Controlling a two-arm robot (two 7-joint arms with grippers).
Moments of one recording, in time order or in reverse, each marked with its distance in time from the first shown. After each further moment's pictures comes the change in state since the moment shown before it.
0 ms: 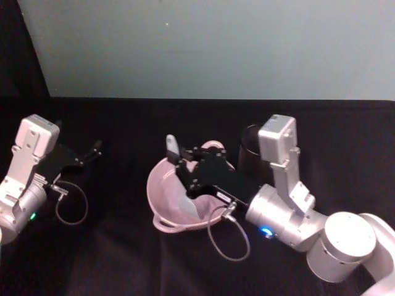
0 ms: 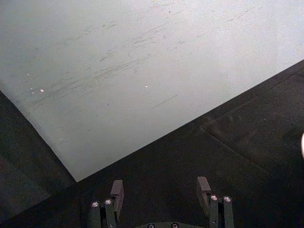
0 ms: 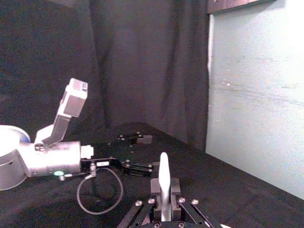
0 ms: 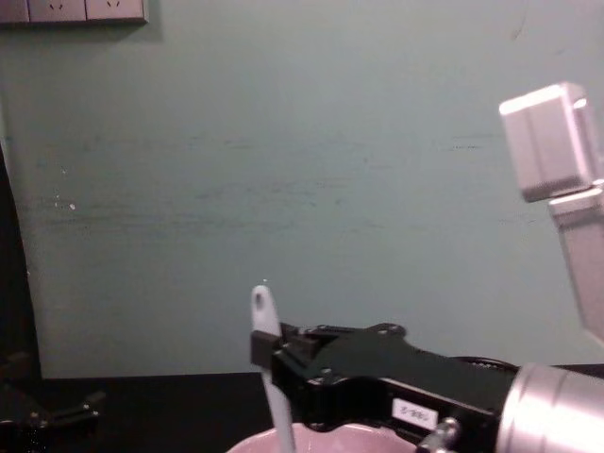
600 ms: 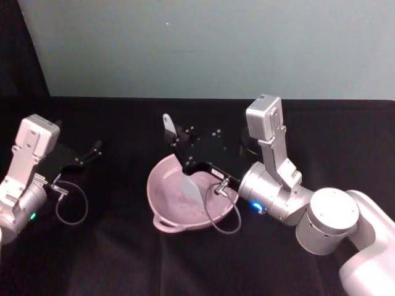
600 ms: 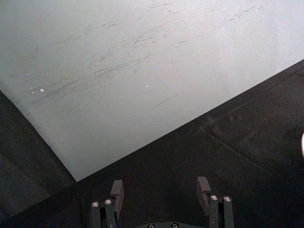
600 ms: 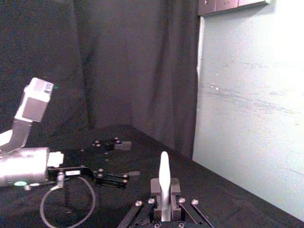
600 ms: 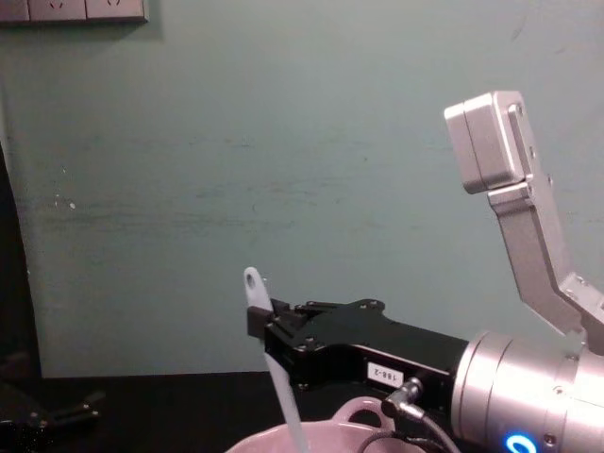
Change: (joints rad) left arm 0.000 0.000 0.000 0.000 0.000 0.000 0.000; right arm 0.126 -0.059 -0.014 0.158 -0.025 -0.040 -0.004
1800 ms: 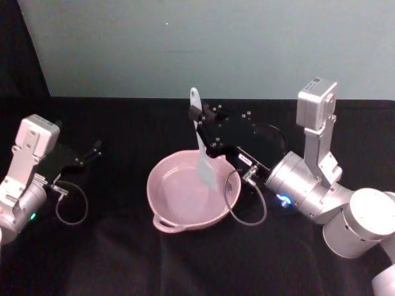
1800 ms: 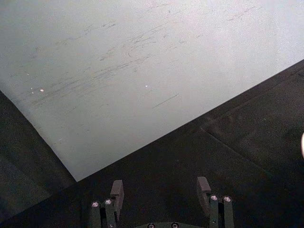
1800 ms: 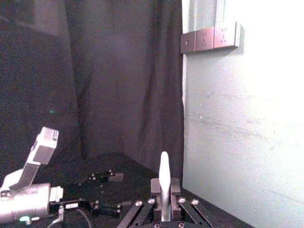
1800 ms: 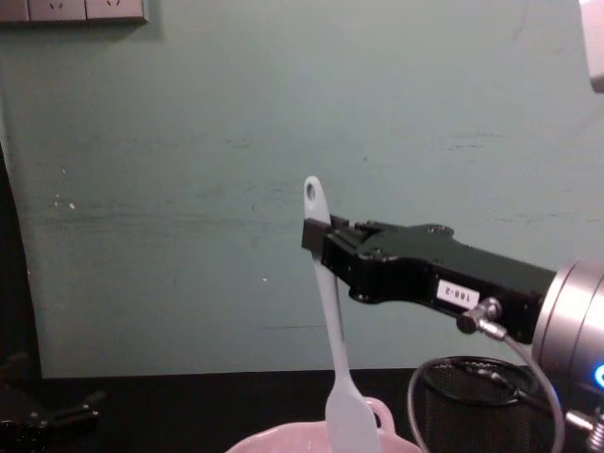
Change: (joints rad) left arm 0.000 0.000 0.000 0.000 0.000 0.000 0.000; right arm -0.098 0.065 0.085 -0.203 0.070 0.009 -0.026
